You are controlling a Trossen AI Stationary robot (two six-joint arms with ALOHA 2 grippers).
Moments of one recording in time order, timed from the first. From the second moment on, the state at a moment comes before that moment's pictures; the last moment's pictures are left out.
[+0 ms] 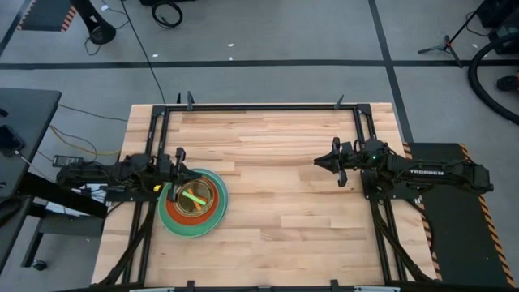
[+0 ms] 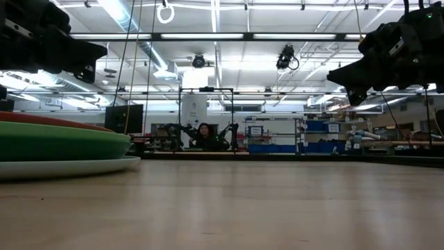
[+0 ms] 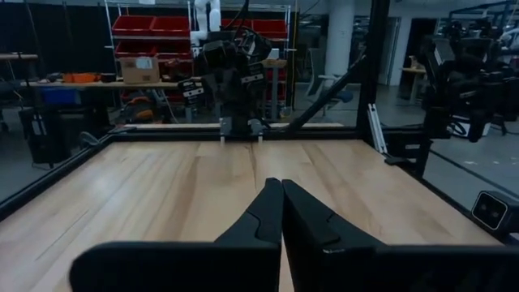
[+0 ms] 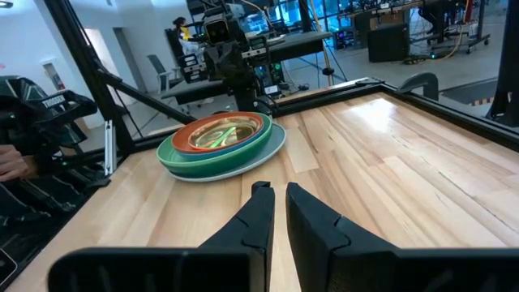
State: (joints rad) left arm -0.02 0.00 0.01 0.02 0.03 -0.02; right arm -0.33 0.47 0.01 0.42 -0.31 0.21
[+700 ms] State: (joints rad) left arm 0.01 0.01 0.01 0.01 0.00 -0.01; right arm -0.39 0.37 0.01 0.10 -0.50 -0.09
